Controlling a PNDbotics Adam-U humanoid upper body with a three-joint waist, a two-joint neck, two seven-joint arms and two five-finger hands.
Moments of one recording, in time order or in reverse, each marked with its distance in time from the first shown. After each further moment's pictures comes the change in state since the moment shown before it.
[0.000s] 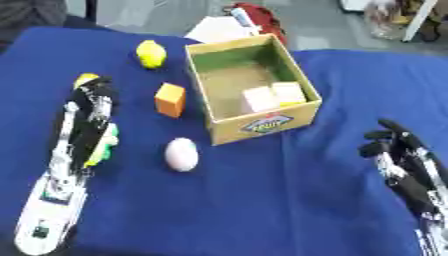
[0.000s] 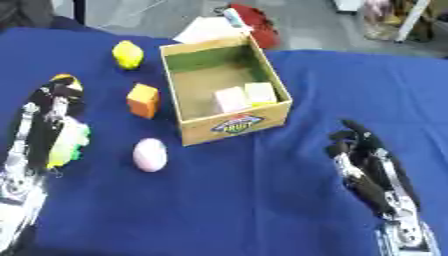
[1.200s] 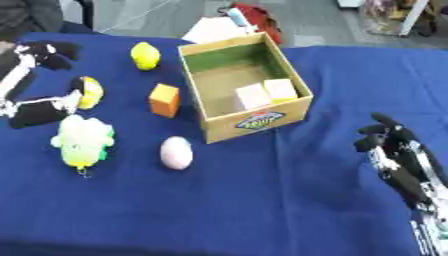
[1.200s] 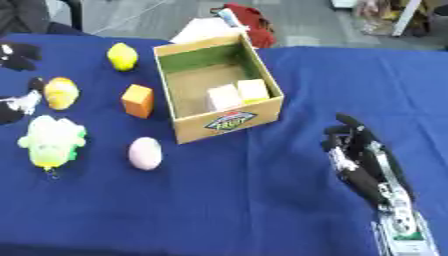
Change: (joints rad) left arm -0.100 0.755 -0.131 0.079 -0.202 -0.045 -0.360; right arm 0.019 -0.037 -0.006 0.006 0.010 0.002 -0.004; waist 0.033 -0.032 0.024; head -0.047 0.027
